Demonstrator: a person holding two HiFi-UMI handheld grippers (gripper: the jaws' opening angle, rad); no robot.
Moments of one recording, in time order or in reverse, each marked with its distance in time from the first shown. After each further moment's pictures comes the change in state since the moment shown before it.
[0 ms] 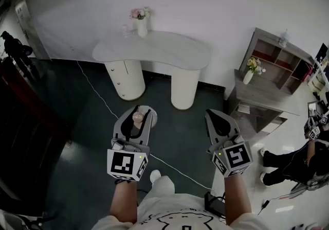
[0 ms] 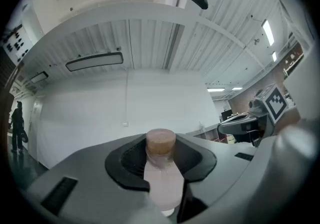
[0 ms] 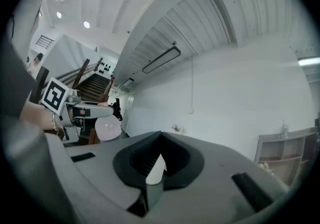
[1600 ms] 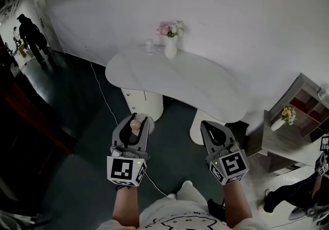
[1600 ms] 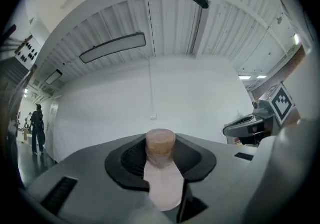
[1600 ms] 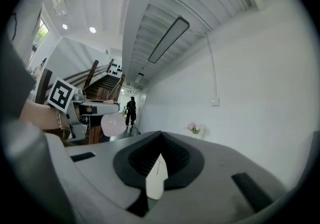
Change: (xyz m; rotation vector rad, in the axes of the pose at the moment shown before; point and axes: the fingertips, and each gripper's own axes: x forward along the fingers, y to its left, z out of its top) left arm 0.264 0.265 -0.111 -0.011 0.054 0.212; right arm 0.402 -0.074 -0.043 0.014 0.036 0.224
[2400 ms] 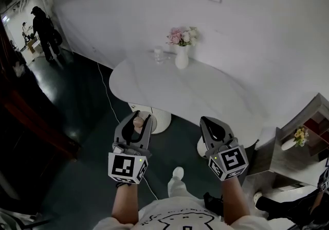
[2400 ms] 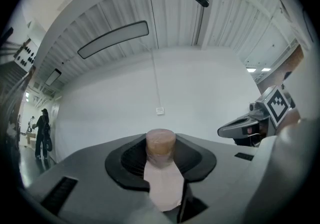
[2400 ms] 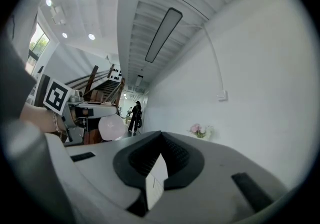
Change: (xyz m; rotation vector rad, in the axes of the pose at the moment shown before) left arm 0.138 0.066 -0.037 0.035 0.026 0.038; right arm 0.161 -0.077 -0.018 0.052 -0.039 0.065
